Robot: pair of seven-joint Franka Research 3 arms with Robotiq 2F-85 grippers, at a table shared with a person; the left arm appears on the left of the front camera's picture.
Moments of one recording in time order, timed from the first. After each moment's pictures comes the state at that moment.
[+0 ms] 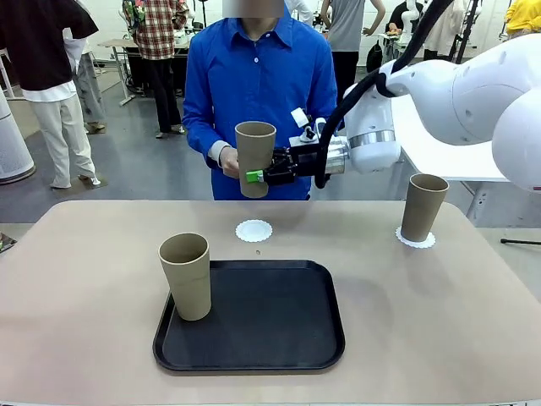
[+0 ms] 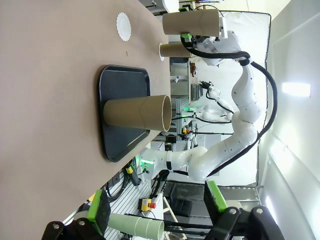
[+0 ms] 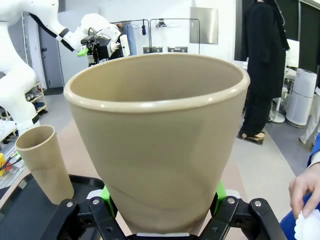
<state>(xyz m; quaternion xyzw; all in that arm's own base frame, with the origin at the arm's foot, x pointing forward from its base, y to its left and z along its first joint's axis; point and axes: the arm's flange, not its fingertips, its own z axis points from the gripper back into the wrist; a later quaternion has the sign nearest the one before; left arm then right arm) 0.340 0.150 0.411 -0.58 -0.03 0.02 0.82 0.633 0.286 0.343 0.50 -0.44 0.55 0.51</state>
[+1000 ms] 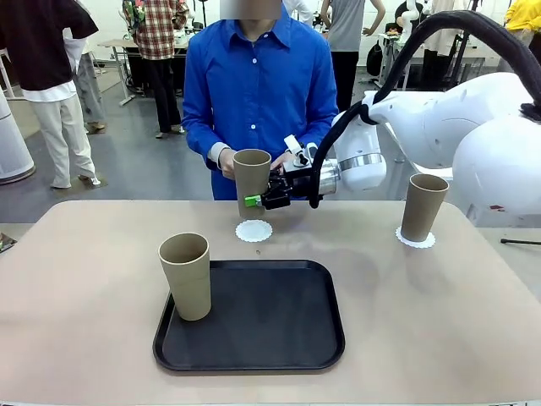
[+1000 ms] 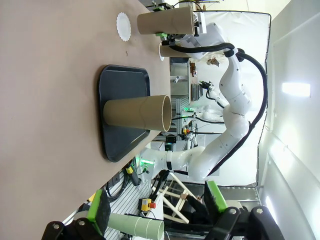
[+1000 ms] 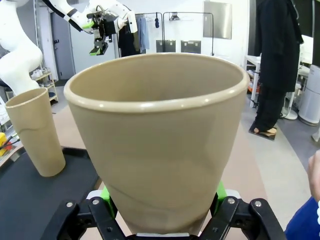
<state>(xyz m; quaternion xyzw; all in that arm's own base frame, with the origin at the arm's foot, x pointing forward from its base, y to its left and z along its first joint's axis) 0.340 0.150 0.411 -0.58 -0.03 0.02 0.82 0.652 0.297 0.275 0.50 -0.41 0.57 0.50</state>
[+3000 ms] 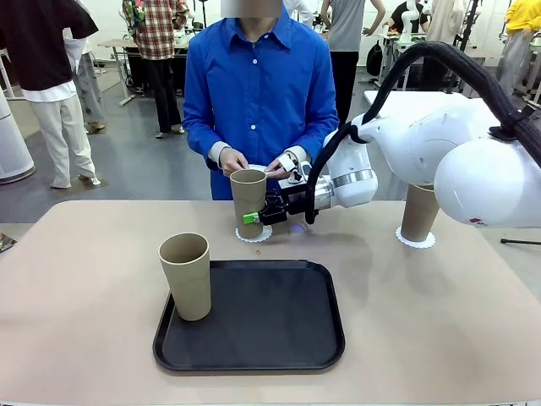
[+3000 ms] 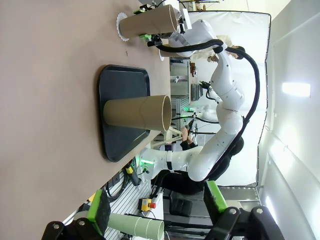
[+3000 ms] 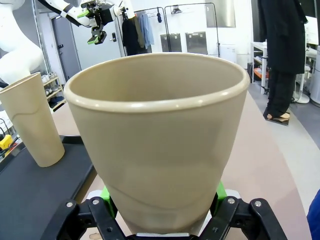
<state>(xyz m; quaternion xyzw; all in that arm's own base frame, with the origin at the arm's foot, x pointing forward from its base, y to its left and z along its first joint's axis) 0.340 0.150 0.411 -0.58 -0.03 0.02 0.82 0.656 0.307 0.229 0.53 -0.37 0.56 0.52</state>
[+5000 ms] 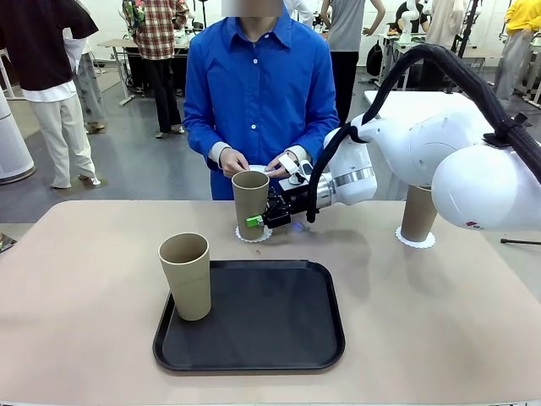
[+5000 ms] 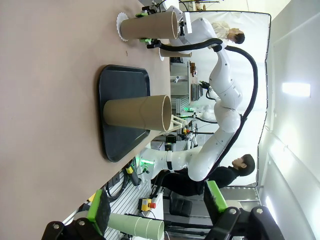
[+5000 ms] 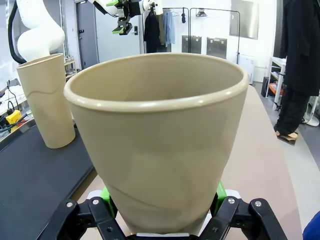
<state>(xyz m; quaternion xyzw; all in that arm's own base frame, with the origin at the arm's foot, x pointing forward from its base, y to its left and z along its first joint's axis) 0.340 0.150 0.411 -0.58 -0.03 0.02 0.82 0.660 0.305 0.230 0.53 -0.38 0.61 0.46</state>
